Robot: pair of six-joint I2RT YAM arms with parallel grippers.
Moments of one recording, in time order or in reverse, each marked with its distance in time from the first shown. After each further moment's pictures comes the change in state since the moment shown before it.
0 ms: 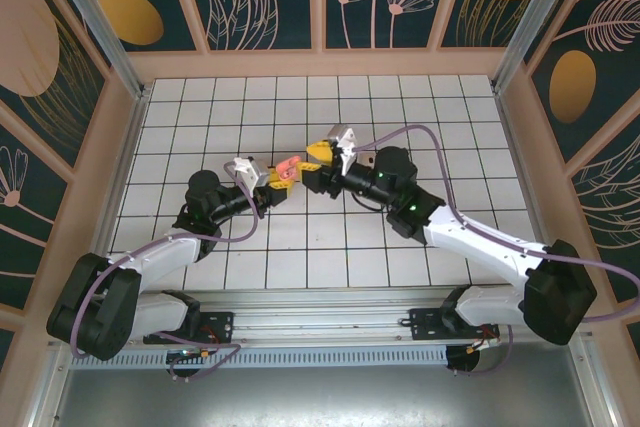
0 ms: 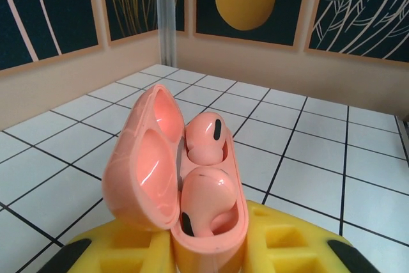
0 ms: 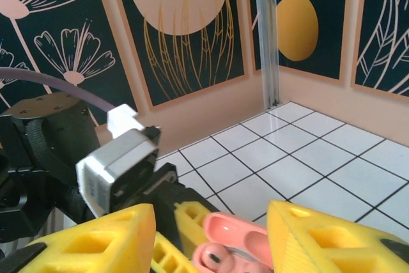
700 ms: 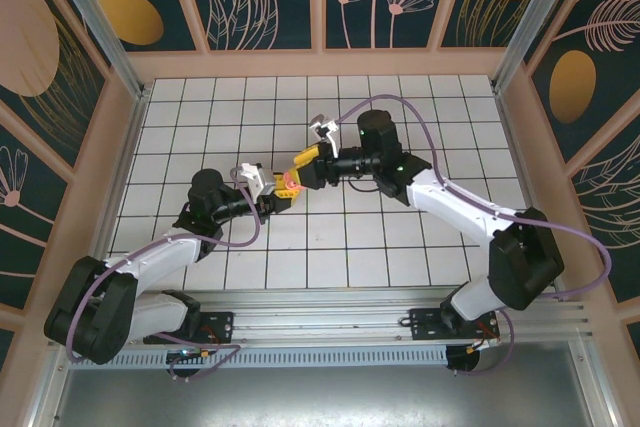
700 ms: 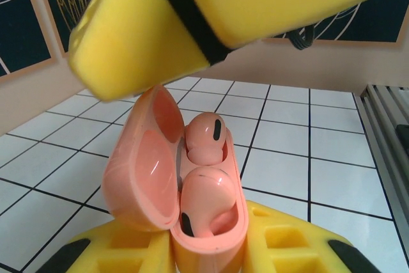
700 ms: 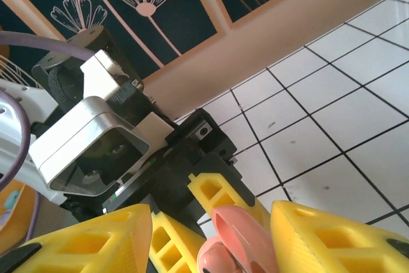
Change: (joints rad) left arm -0.031 -0.020 0.023 -0.074 0.098 0.097; right arm -0.124 0.251 0.263 -0.311 -0.510 0.086
